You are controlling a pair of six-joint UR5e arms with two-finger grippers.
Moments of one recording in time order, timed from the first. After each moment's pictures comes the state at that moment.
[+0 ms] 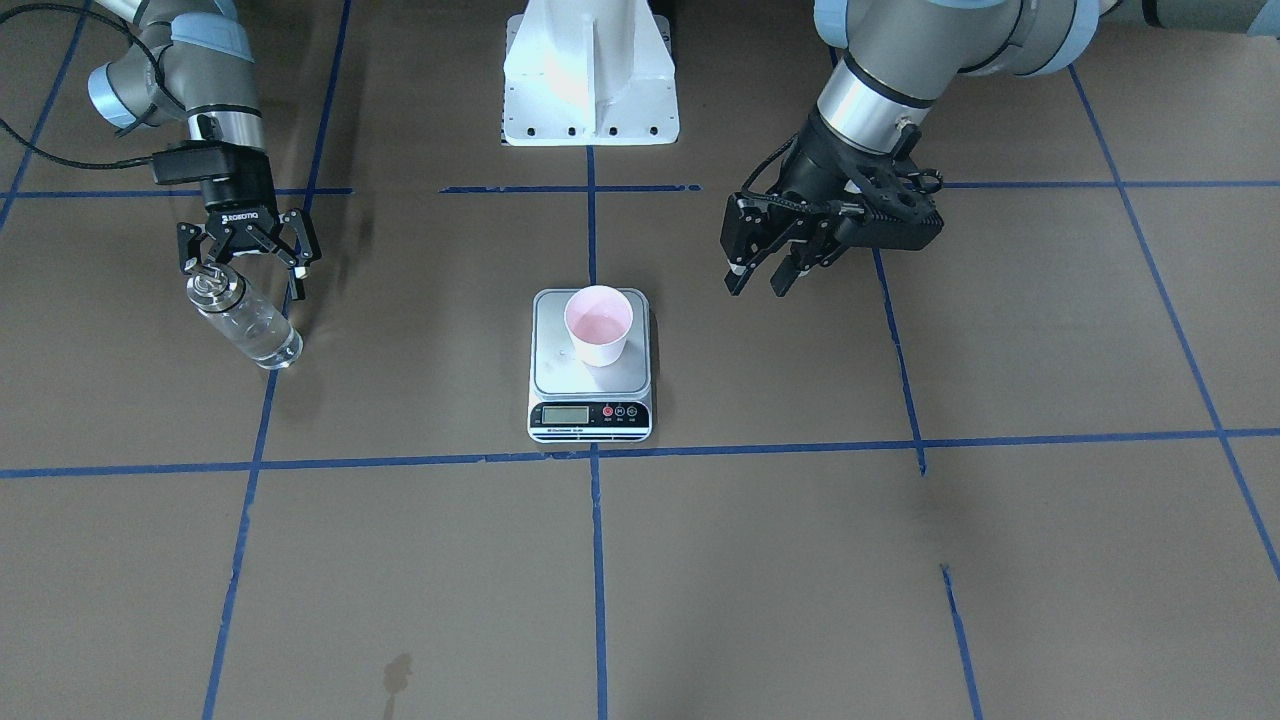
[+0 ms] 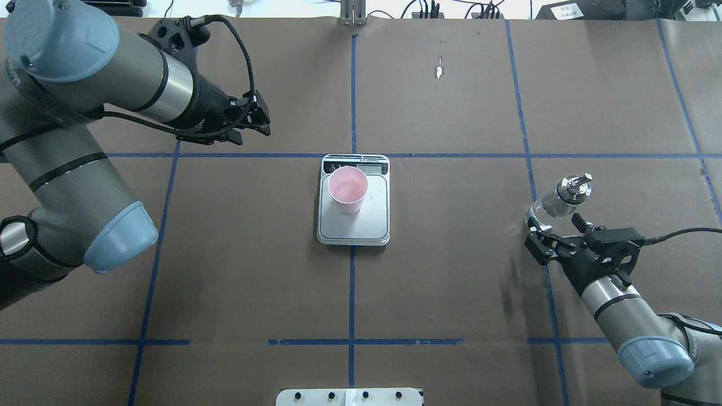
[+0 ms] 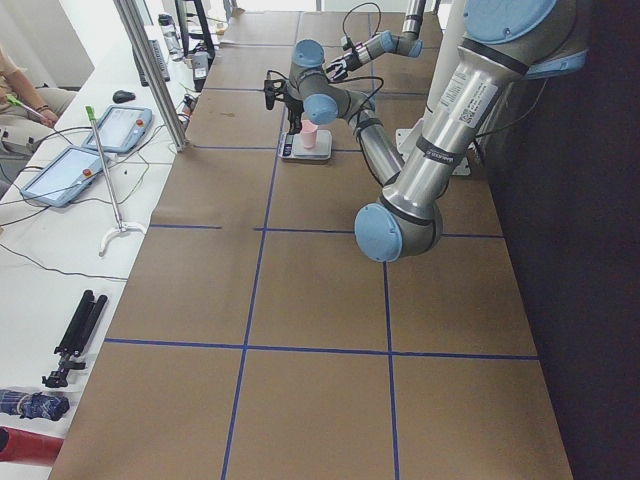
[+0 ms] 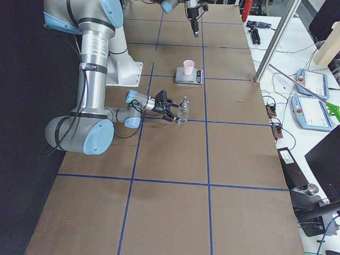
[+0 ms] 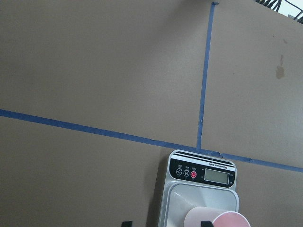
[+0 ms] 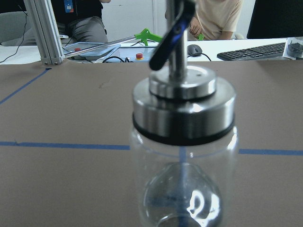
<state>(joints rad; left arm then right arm) -0.78 -2.11 -1.91 -1.76 -2.02 -1.37 0.19 -1.71 1.74 -0.51 0.69 1.23</state>
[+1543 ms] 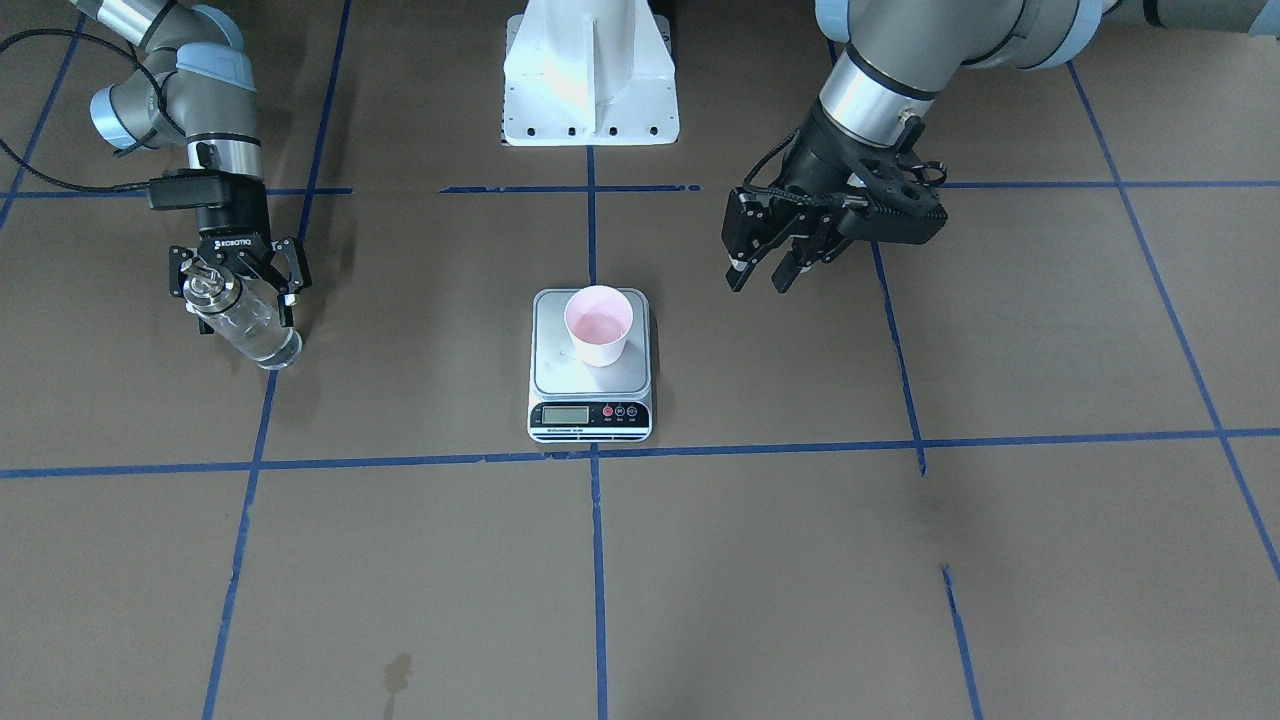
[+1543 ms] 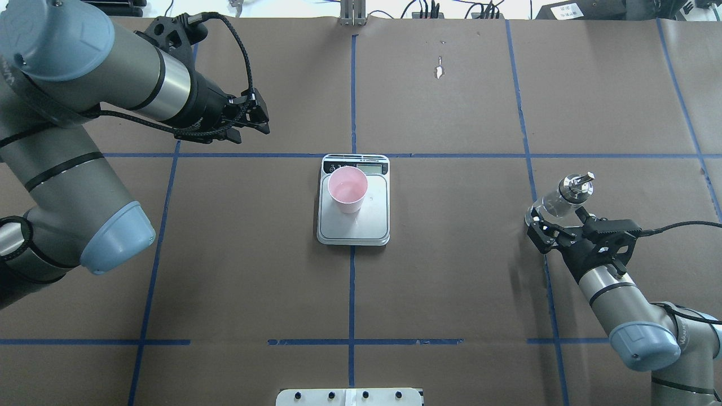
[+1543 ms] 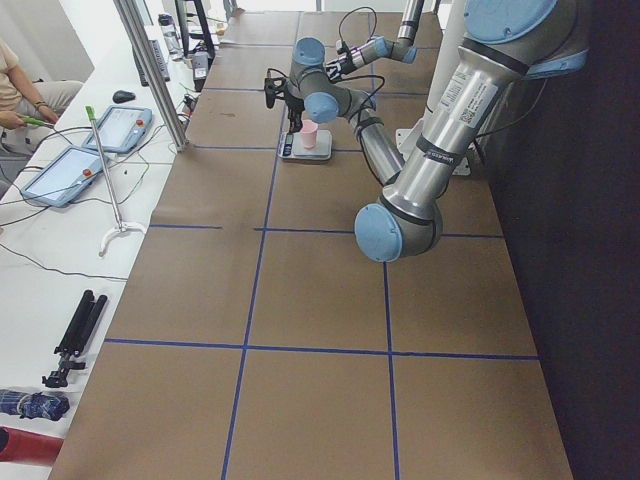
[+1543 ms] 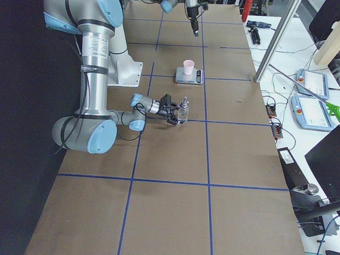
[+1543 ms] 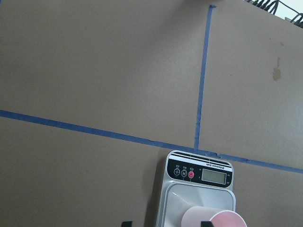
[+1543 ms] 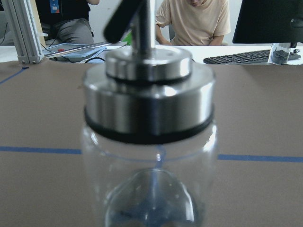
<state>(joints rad) -0.79 -2.11 -1.92 -1.76 -2.02 -1.37 0.24 -1.68 1.67 -0.50 0.69 1.23</state>
